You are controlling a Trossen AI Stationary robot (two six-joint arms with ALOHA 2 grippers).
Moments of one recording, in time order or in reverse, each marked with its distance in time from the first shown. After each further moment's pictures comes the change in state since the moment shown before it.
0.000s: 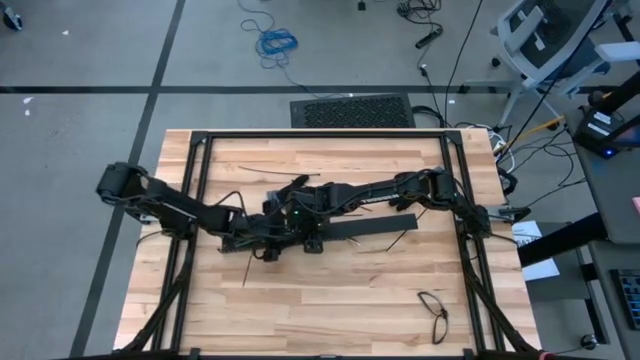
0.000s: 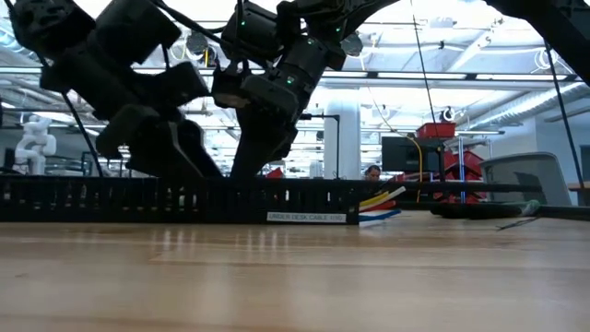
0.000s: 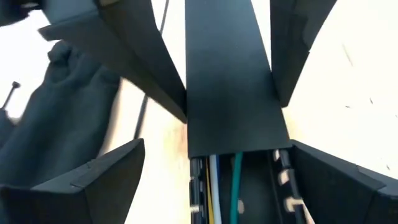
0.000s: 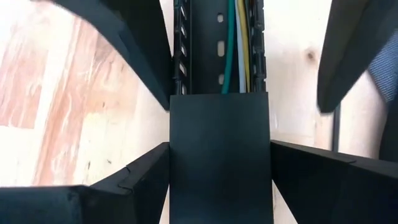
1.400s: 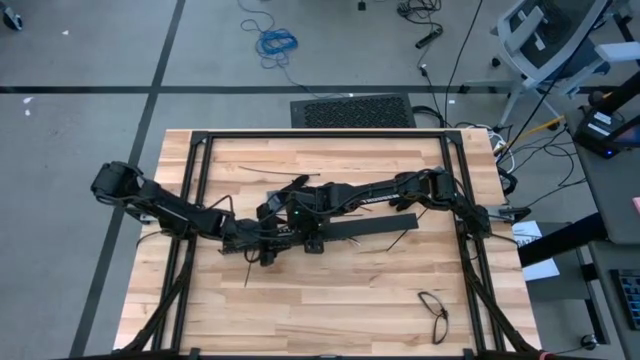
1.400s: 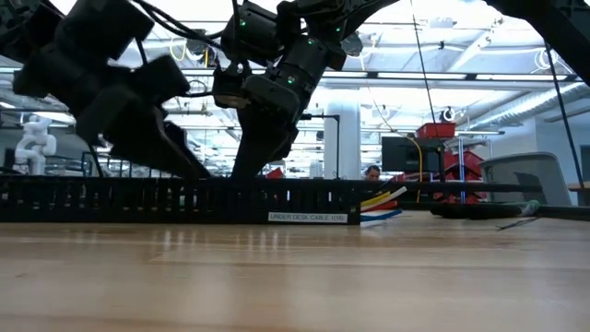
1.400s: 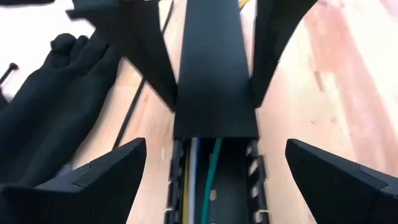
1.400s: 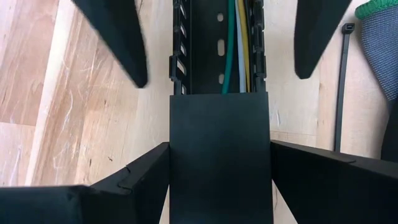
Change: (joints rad) left arm -0.072 -0.070 -0.095 0.106 -0.039 -0.165; right arm 0.000 -0.001 -0.001 -0.003 -0.002 -0.004
